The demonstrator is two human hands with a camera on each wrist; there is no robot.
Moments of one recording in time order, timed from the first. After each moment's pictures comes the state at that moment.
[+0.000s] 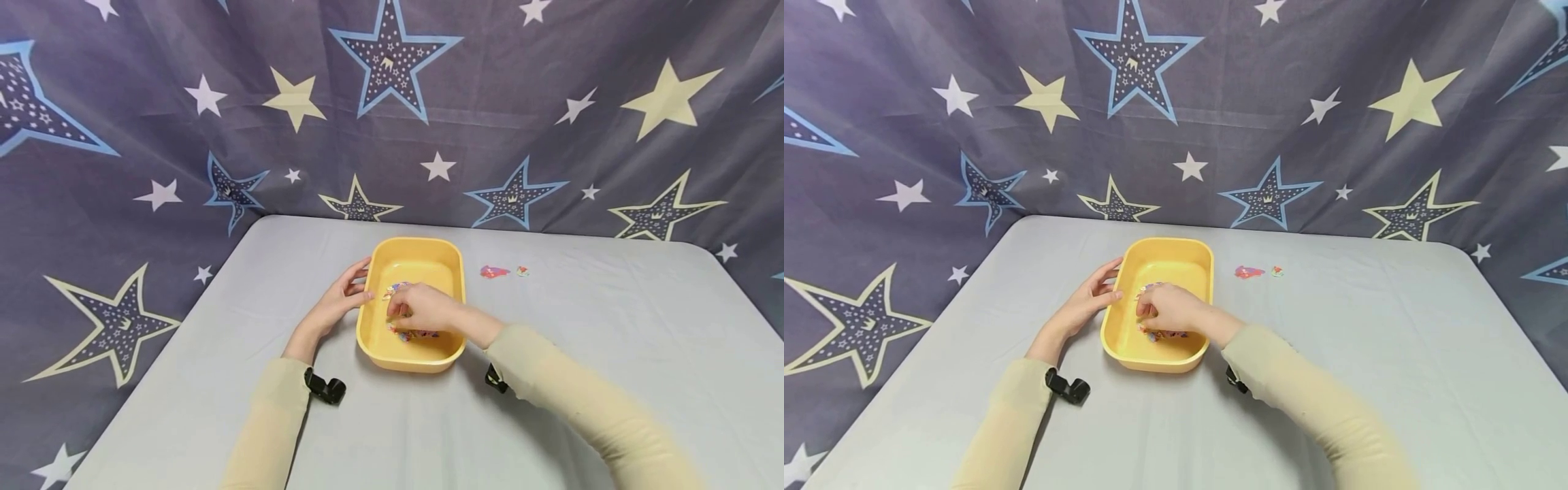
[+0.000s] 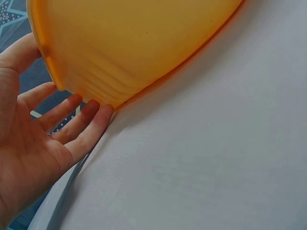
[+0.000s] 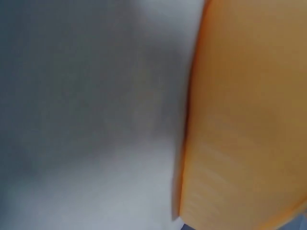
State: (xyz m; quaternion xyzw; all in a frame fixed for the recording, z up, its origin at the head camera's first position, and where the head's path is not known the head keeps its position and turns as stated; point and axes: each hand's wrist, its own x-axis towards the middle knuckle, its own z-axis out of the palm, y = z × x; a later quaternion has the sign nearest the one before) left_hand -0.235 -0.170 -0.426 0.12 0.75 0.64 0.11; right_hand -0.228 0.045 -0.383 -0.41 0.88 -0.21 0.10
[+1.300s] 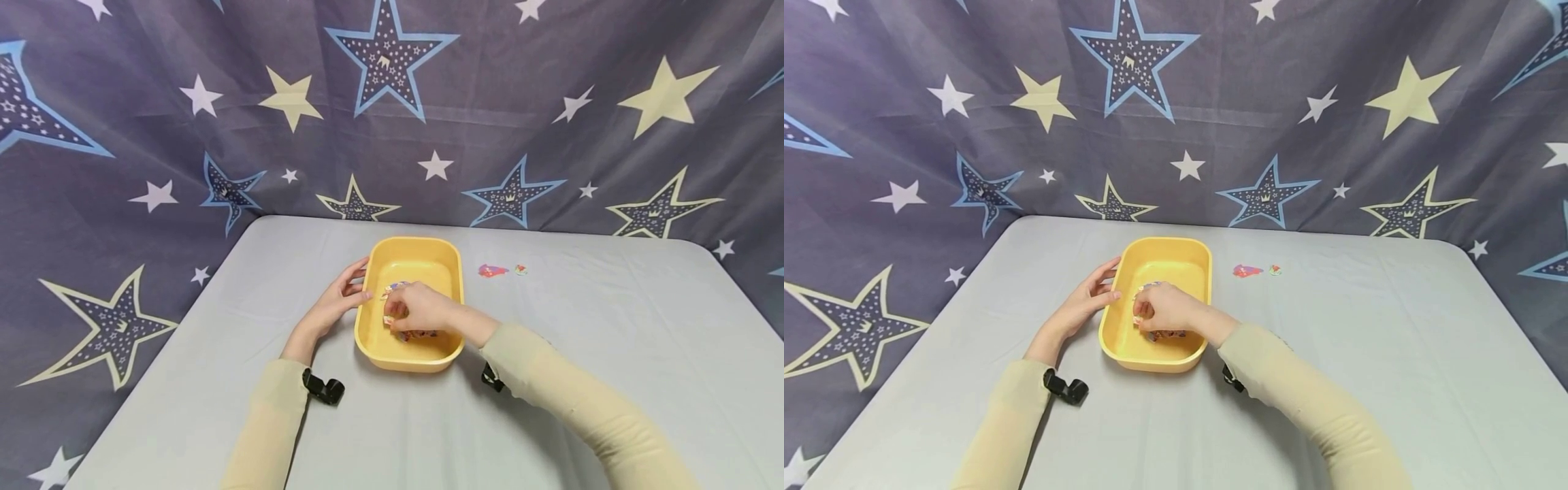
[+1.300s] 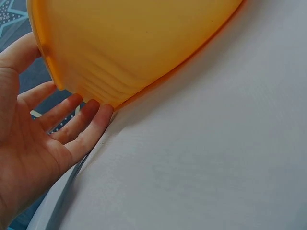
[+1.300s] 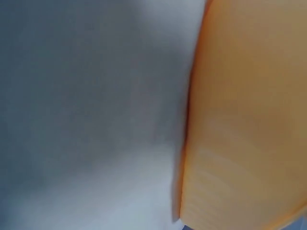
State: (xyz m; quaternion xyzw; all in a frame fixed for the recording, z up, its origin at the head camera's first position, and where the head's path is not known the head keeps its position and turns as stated) left_hand -0.223 -0.165 -0.406 0.12 0.75 0.63 0.13; right_hand -0.231 0.042 -0.389 -0.40 0.88 -0.23 0.11
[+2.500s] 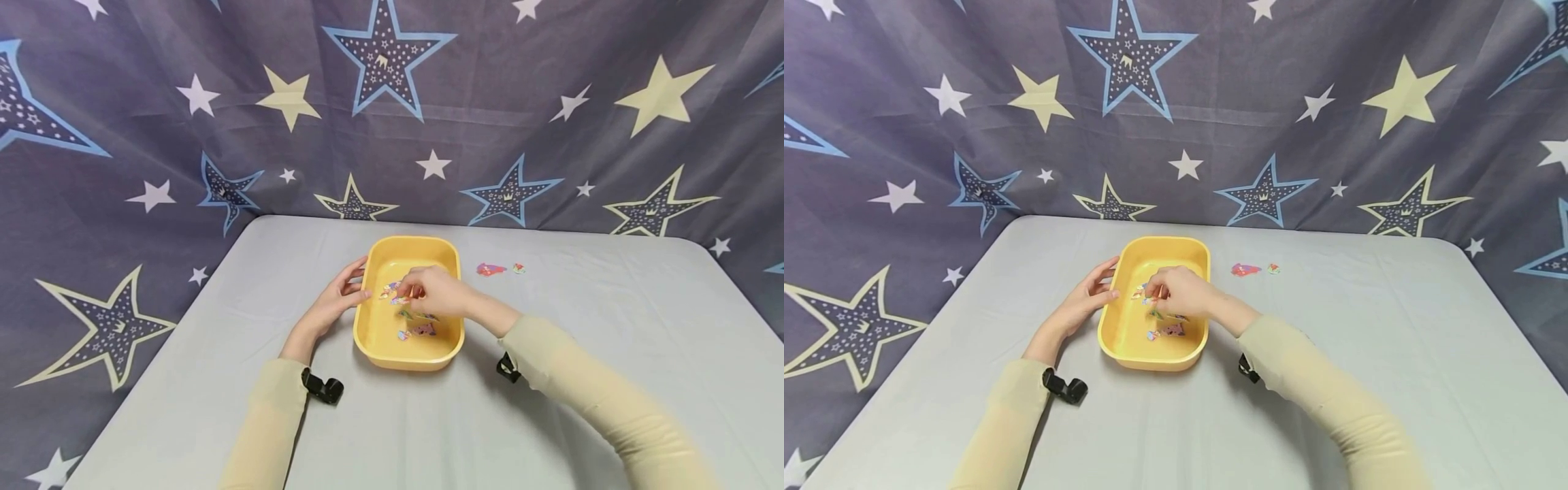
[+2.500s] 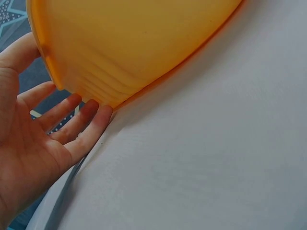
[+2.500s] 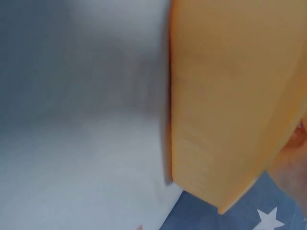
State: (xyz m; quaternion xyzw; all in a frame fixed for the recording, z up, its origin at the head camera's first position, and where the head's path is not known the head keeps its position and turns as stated) left_hand -0.236 -0.169 -0.428 0.12 0.75 0.64 0.11; right_hand -0.236 0.071 -0.366 -0.40 0.87 -0.27 0.05
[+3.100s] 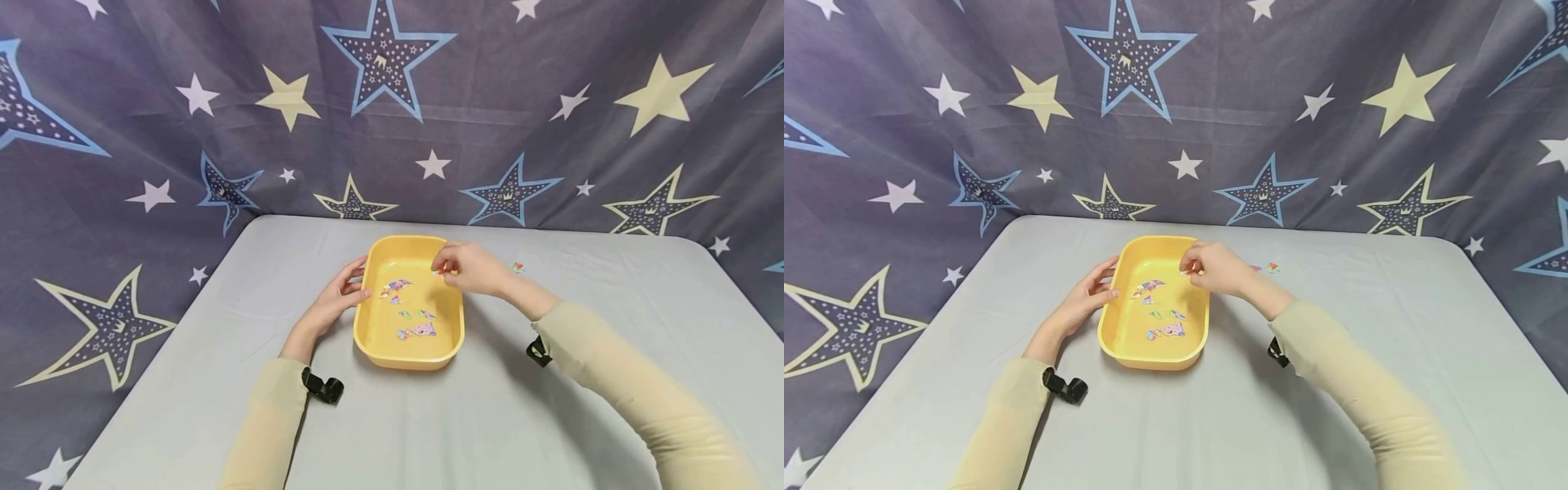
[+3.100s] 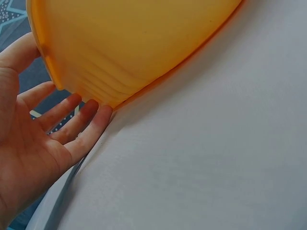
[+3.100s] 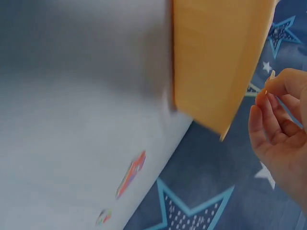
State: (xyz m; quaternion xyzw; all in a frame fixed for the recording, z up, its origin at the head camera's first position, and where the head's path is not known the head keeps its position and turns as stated) left_hand -0.234 -0.167 -0.423 0.11 0.76 0.64 0.11; right_hand -0.252 0.120 -0.343 -0.37 0.89 -0.25 -0.02
